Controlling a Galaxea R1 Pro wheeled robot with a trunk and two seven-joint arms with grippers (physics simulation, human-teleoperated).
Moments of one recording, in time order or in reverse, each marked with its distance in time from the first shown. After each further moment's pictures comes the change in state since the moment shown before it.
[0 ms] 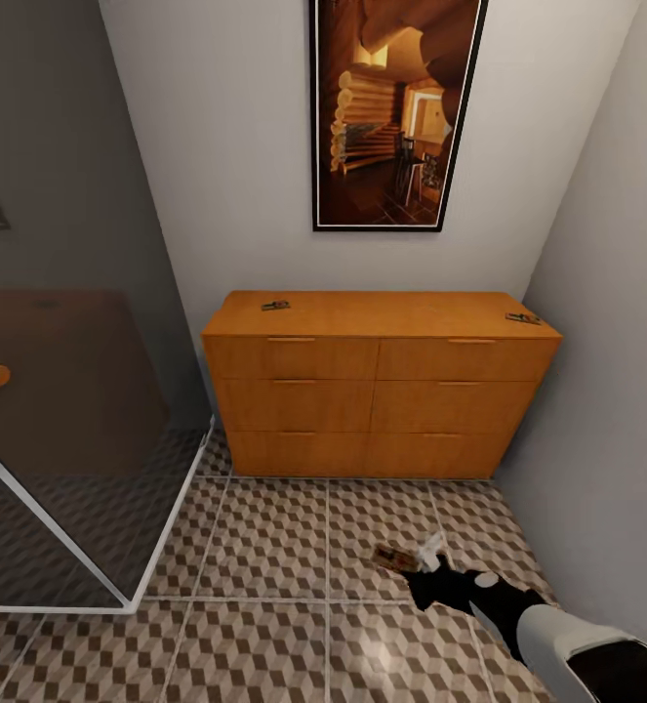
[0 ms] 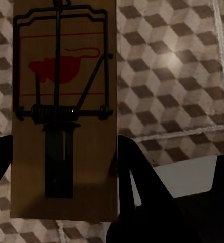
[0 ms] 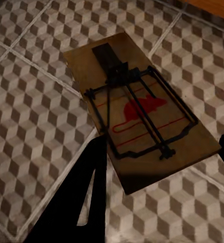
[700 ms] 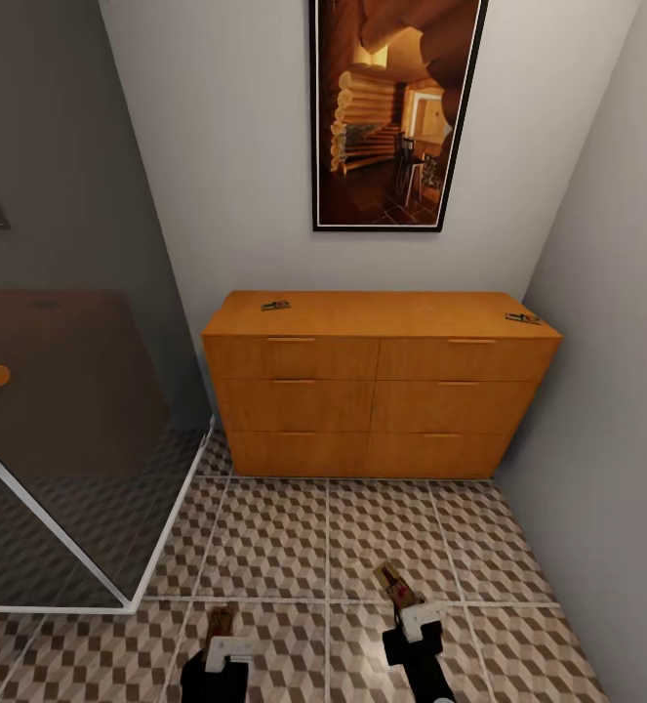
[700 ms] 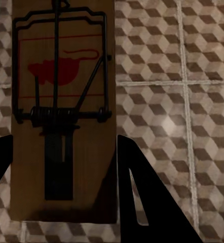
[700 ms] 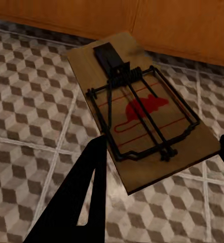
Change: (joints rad) left arm -0.001 0.038 0.062 -0.772 -0.010 0.468 0.308; right arm 0.264 0.201 -0.014 -0.001 -0.049 -0.397 -0.710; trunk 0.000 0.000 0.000
